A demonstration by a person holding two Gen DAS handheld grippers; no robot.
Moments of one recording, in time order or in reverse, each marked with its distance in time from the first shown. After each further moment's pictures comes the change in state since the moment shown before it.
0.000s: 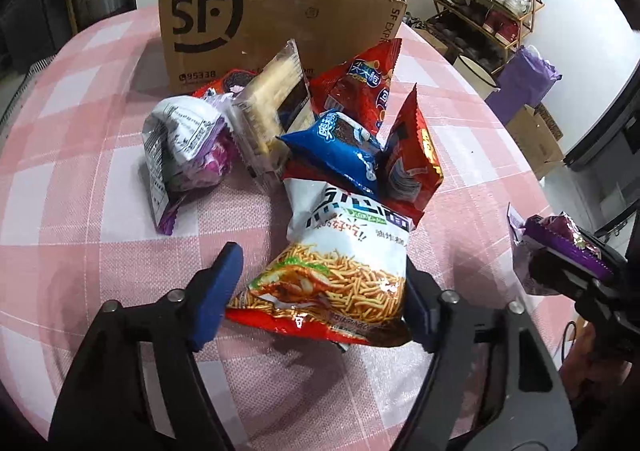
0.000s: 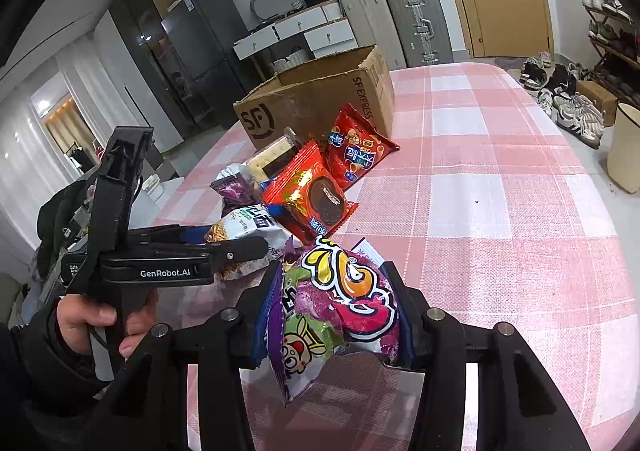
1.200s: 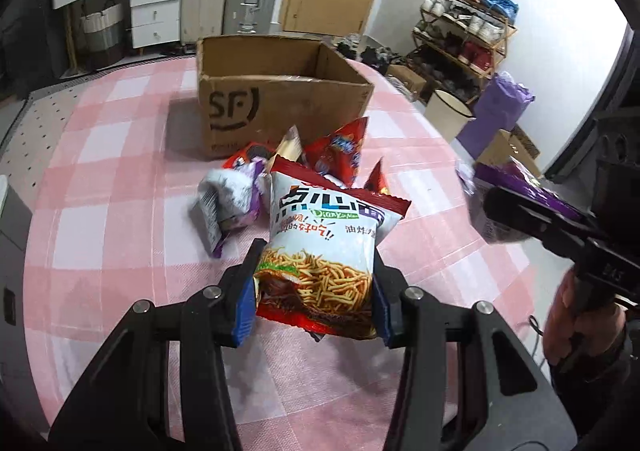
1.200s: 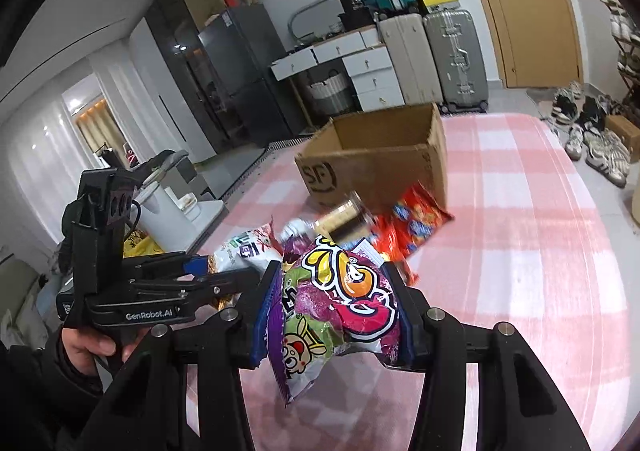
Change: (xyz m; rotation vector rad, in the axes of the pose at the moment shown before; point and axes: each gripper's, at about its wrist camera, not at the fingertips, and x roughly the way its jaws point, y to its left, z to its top) left arm -0.109 0.013 0.000 0.046 -0.141 -0.058; right arm -0.018 0.046 0.060 -0.072 -0.085 0.109
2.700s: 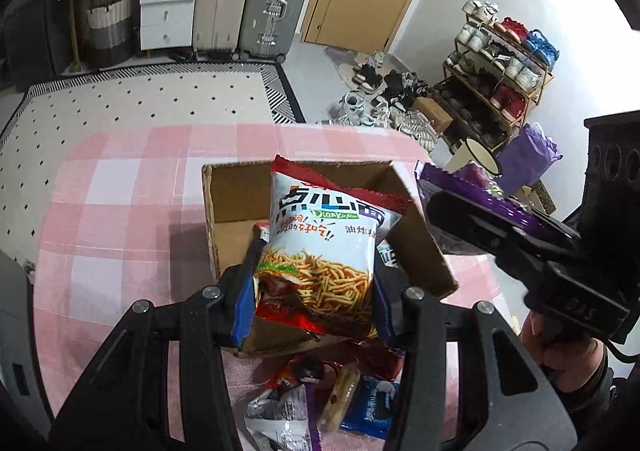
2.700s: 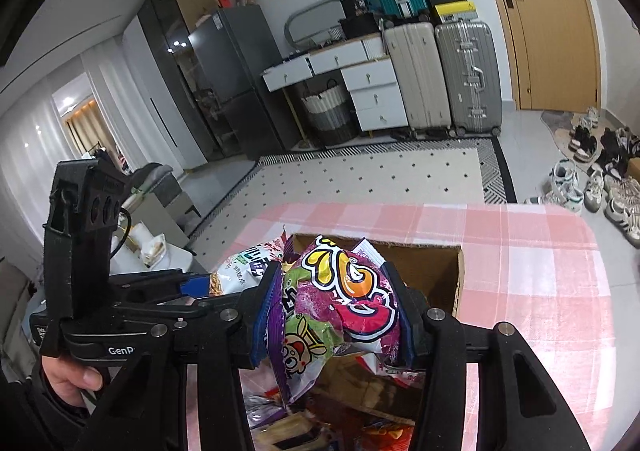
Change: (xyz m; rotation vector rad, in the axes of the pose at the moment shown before) left arm 0.095 0.083 0.232 -0.109 0.005 0.033; right arm 0.167 -0.055 0.218 -0.033 0.013 -0.016
